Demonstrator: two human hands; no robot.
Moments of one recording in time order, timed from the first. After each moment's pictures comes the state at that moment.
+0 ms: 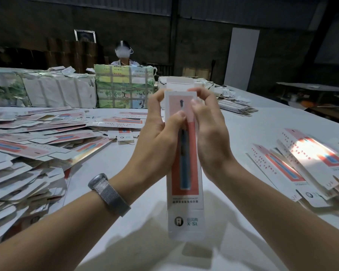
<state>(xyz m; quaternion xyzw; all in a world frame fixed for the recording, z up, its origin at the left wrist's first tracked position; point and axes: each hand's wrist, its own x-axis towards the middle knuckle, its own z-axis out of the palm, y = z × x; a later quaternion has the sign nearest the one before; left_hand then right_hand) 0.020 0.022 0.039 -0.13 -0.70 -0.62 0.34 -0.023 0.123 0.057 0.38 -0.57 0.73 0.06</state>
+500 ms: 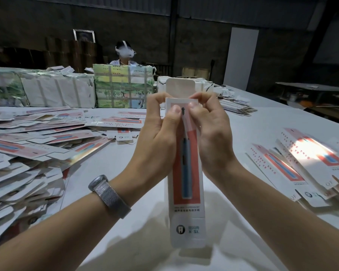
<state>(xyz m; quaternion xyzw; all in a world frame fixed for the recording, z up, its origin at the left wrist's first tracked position) 0.025 0.026 0.040 -0.15 -0.68 -0.63 0.33 -0.023 0.125 0.057 0.37 -0.54 0.75 0.06</state>
